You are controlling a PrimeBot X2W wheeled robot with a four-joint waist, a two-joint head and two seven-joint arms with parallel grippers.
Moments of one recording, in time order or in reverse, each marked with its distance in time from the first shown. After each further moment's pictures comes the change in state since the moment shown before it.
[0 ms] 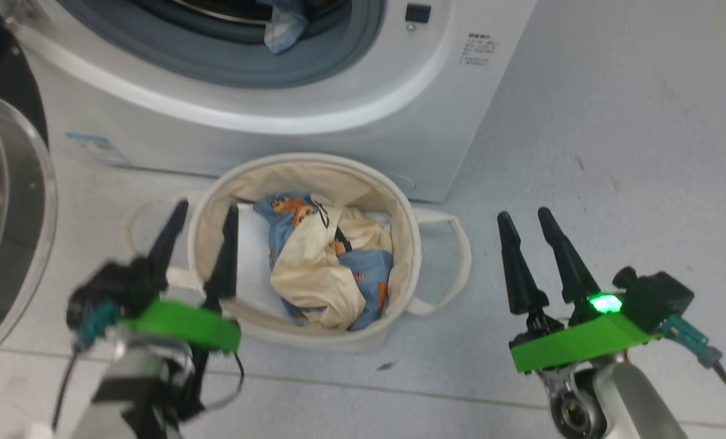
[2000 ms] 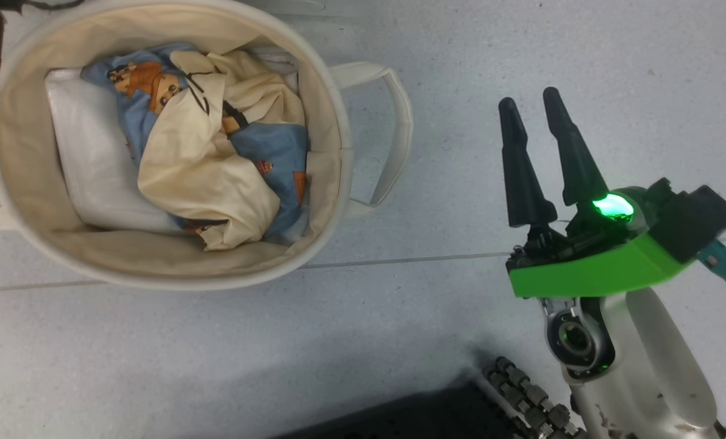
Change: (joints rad) left arm -1.283 0.097 -0.275 0.881 -0.402 -0.098 0.366; right arm -0.216 0.000 0.046 -0.134 0.065 0.000 0.000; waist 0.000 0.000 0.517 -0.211
